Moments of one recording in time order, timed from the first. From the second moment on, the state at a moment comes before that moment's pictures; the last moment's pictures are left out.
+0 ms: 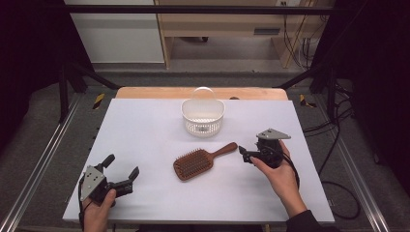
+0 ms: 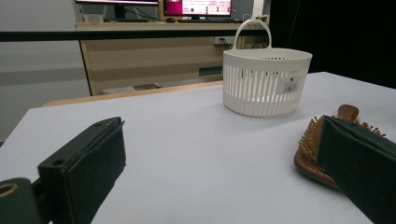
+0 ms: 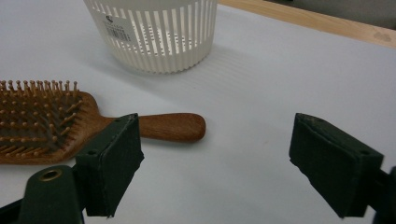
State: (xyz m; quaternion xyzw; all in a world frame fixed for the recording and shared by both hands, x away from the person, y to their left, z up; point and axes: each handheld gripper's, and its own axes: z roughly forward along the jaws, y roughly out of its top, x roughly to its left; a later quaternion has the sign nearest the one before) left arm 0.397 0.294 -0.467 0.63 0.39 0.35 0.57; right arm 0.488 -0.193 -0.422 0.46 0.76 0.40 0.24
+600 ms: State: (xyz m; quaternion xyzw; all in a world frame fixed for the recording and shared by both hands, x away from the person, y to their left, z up) left arm 0.398 0.294 -0.466 0.63 0.39 0.35 0.58; right arm 0.512 -0.162 -0.415 0.42 0.80 0.37 0.20
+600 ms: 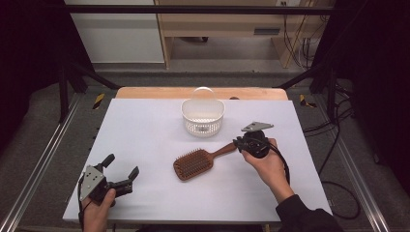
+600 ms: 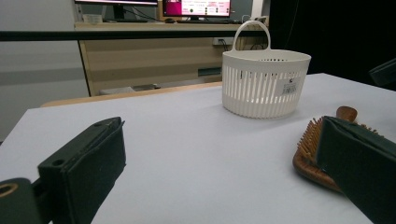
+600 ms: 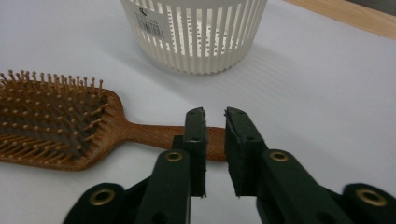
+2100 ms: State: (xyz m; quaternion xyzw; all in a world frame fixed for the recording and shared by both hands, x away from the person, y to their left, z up) left arm 0.399 0.292 -0.466 0.63 0.39 0.35 0.57; right arm 0.528 -0.099 -0.451 0.35 0.90 0.25 0.09
